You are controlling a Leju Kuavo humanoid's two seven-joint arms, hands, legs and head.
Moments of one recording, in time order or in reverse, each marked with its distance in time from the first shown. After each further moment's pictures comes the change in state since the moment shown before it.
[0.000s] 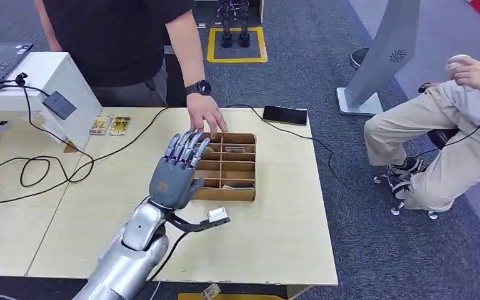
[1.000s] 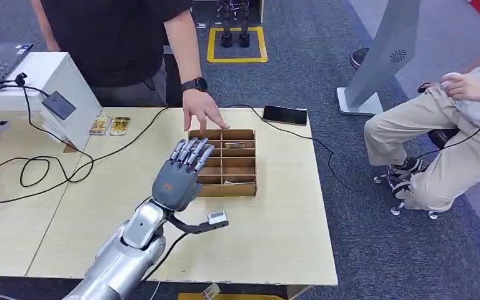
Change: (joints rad) left arm -0.034 0.040 -0.064 0.059 -0.006 -0.085 0.039; right arm 0.000 -0.006 0.000 0.011 -0.007 0.000 -0.002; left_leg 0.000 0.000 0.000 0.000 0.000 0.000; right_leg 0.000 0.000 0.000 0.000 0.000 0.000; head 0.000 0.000
